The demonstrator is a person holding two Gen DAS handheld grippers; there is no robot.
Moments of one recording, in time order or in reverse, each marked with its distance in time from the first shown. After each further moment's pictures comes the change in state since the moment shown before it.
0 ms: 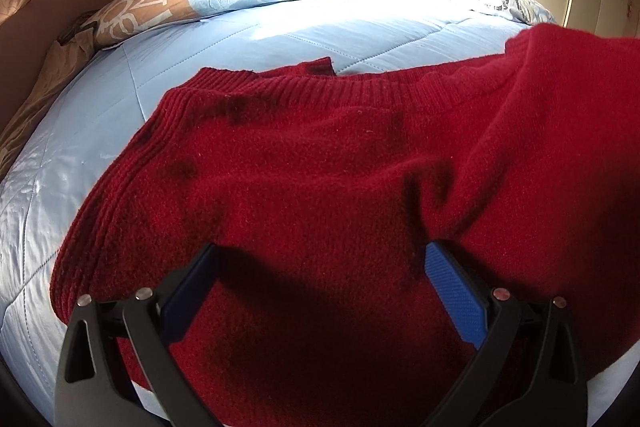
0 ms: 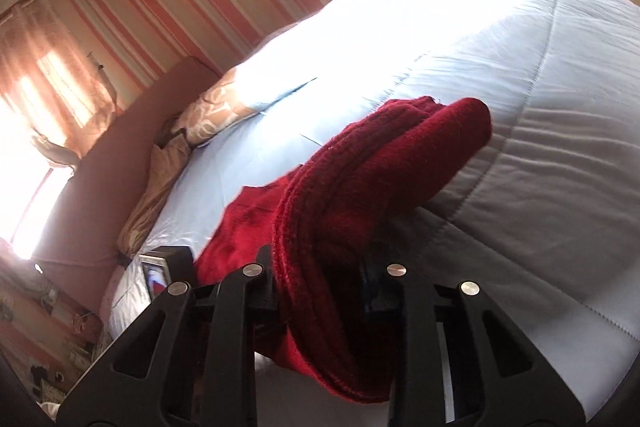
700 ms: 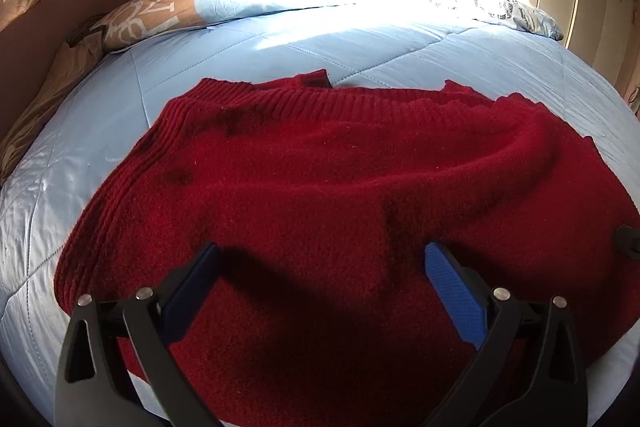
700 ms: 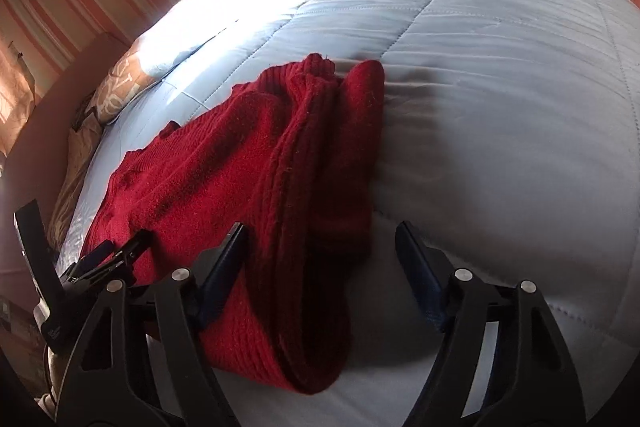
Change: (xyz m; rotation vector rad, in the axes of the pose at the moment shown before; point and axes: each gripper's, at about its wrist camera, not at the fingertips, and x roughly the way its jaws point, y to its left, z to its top) left arm -0.004 -0.015 0.000 -0.004 -0.038 0.042; right arm 0.021 -0.096 -0.035 0.093 0.154 -0.312
